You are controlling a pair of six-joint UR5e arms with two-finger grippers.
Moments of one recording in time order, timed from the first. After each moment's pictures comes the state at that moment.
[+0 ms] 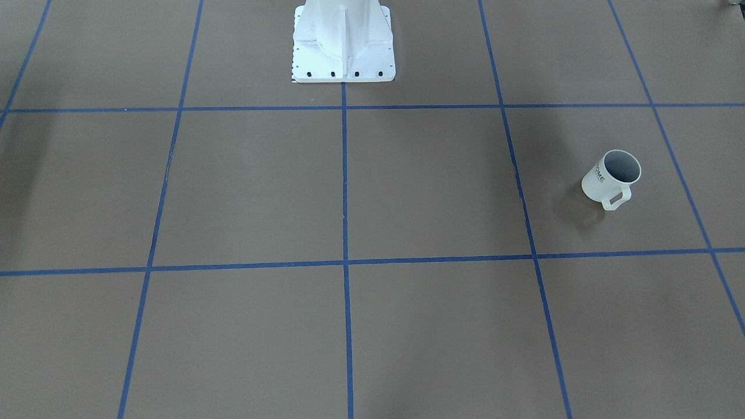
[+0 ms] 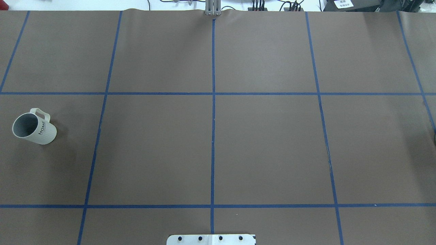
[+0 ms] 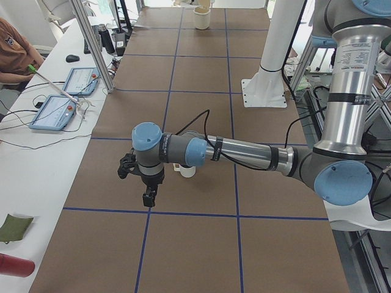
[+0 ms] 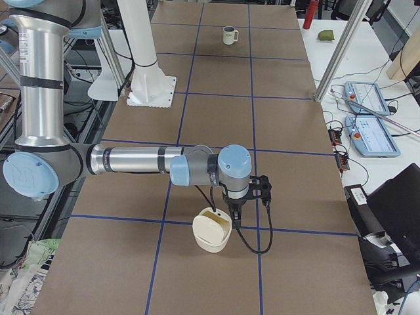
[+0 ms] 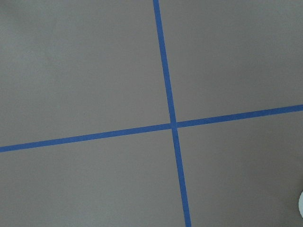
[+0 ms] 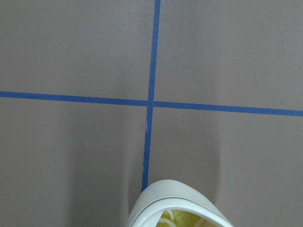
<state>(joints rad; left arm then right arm) -1.55 -1.64 -1.65 -1.54 -2.26 0.05 1.61 -1.64 1.70 -1.54 2.33 -0.01</state>
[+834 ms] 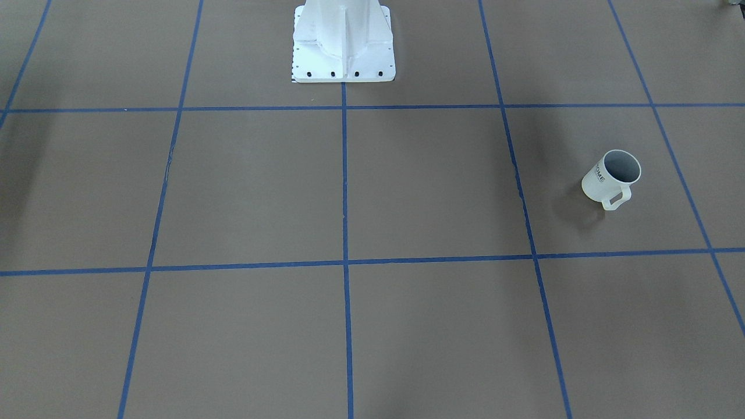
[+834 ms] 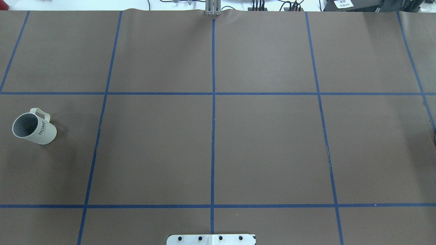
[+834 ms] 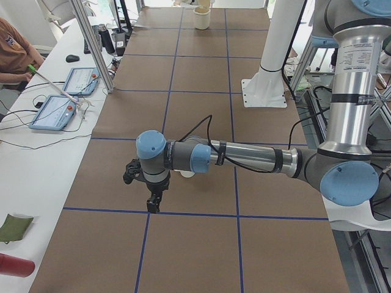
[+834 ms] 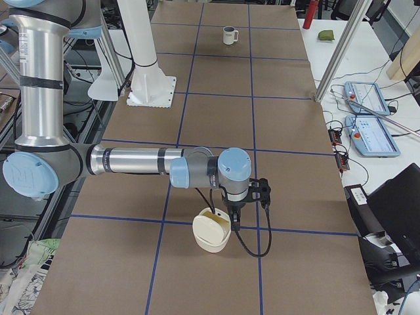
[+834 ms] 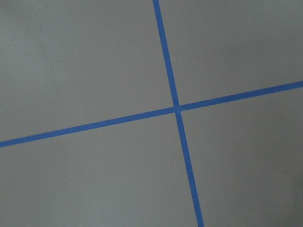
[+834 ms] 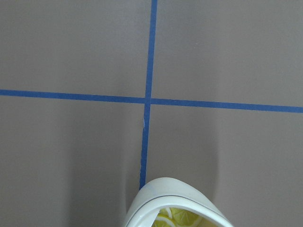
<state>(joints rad) -1.54 -1.61 -1.64 -1.55 -2.26 0.15 1.61 -1.64 1.69 -1.53 2.33 -0.01</state>
